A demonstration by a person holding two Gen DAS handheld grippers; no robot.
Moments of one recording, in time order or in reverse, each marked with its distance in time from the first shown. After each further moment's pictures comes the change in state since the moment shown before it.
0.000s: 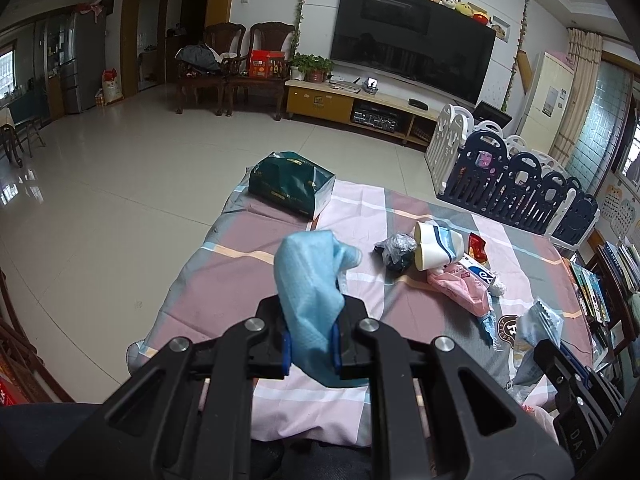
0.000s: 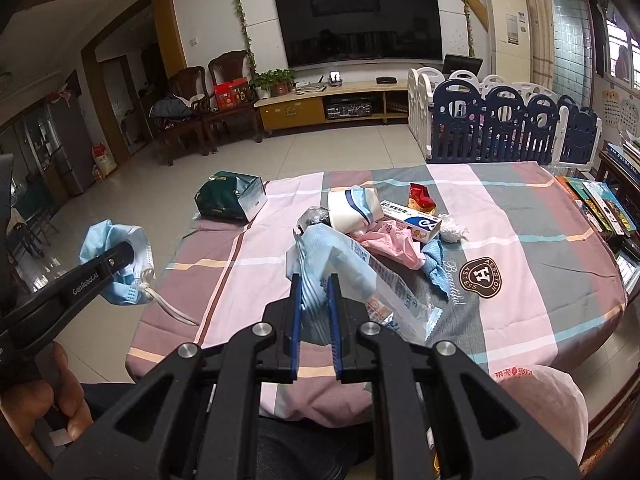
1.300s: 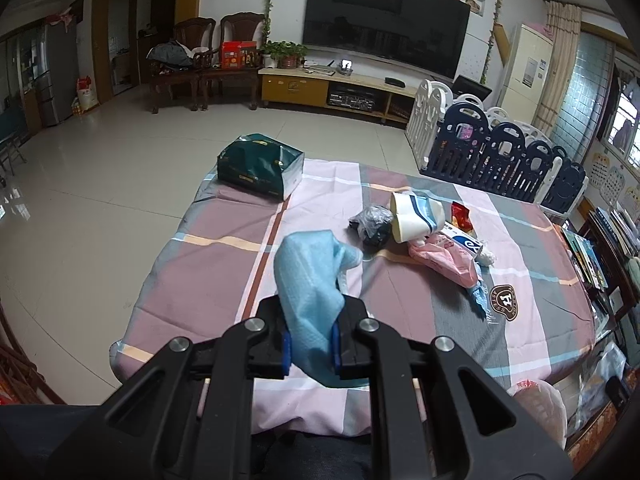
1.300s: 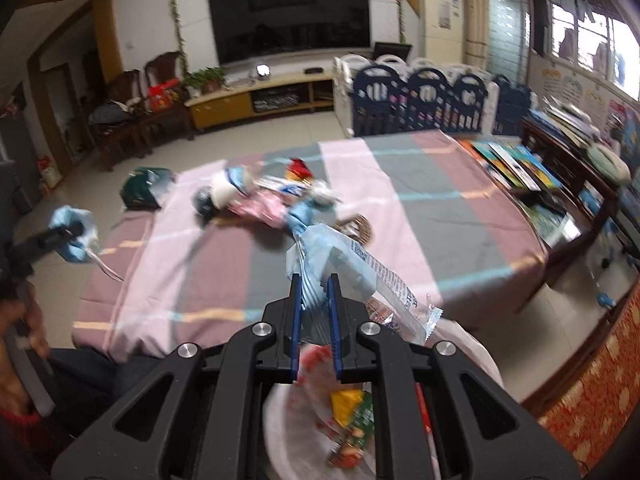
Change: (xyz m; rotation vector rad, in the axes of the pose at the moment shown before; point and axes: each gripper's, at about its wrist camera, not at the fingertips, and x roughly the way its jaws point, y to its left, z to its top) left arm 0.017 -0.031 -0.017 0.097 0.050 -0.058; right arm -0.079 -0.122 -0.054 0.109 0.048 -0.236
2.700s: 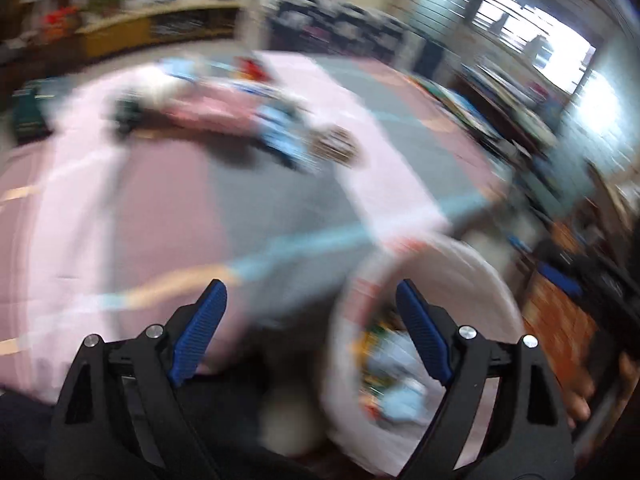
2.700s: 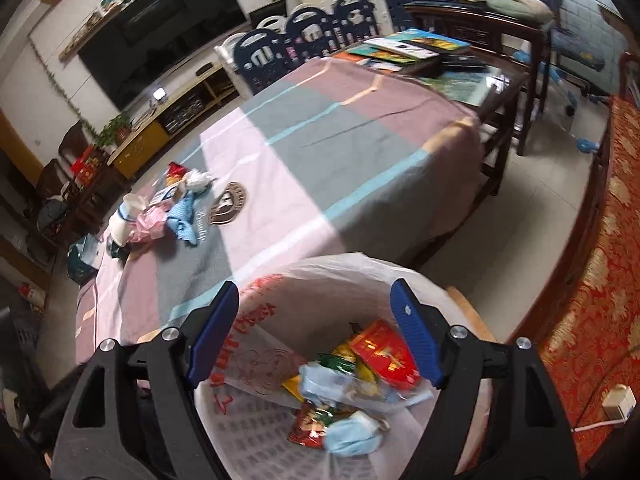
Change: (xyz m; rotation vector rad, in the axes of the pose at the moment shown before) left arm 0.056 -0.140 -0.101 0.280 0.260 -0.371; right arm 0.050 -0.127 -0.041 0.444 0.095 -0.039
